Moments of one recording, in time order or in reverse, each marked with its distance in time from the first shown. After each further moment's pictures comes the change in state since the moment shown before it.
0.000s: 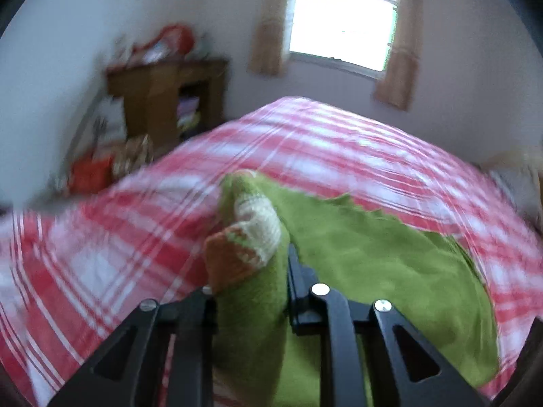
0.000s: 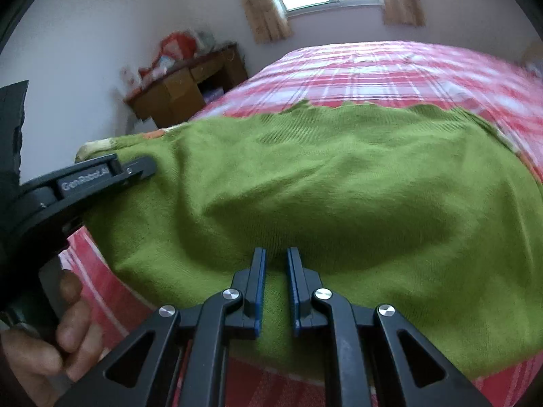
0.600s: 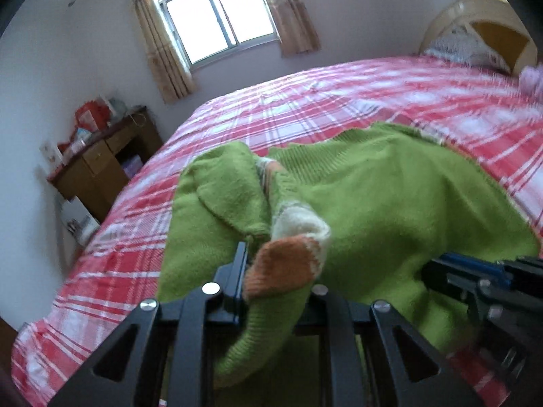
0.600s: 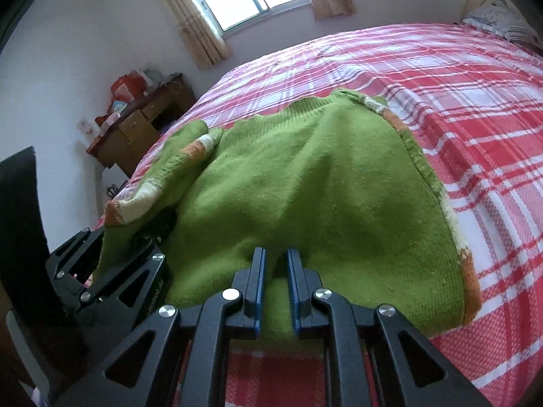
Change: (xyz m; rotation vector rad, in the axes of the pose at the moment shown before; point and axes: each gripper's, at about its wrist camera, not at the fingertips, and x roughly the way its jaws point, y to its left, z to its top) left arm 0.005 -0.110 -0.059 0.487 0.022 -0.041; right arm -0.037 -0.084 -0.001 0.152 -0.015 -0.081
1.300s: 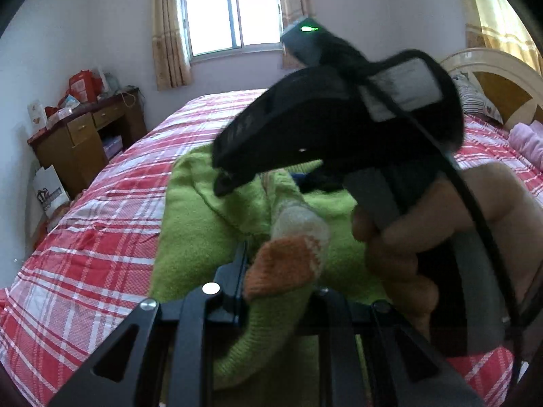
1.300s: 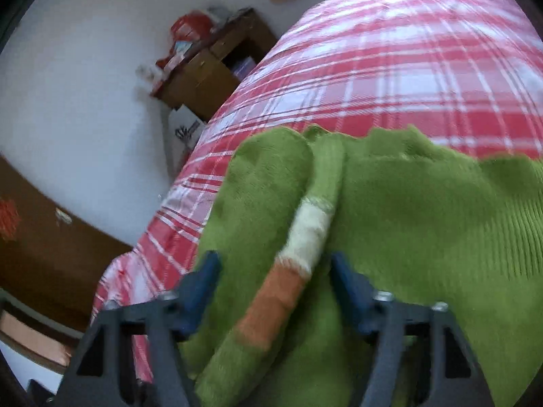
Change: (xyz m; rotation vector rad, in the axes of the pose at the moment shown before) left arm 0.000 0.016 -0.005 -0.149 -0.030 -0.132; right arm 0.156 0.079 0.124 -0.162 0.319 0.325
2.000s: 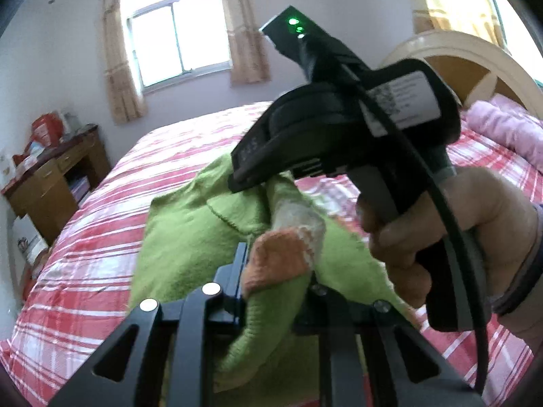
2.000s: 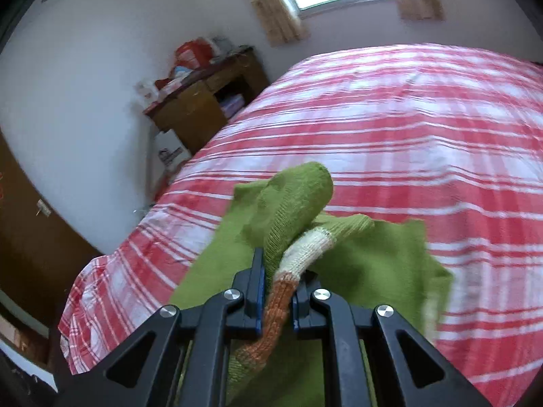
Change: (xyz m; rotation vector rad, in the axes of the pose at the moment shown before) left arm -0.022 -0.114 0.042 0.163 -0.051 -0.126; right arm -0.136 -0.059 -0.012 -0.059 -0.188 -0.143
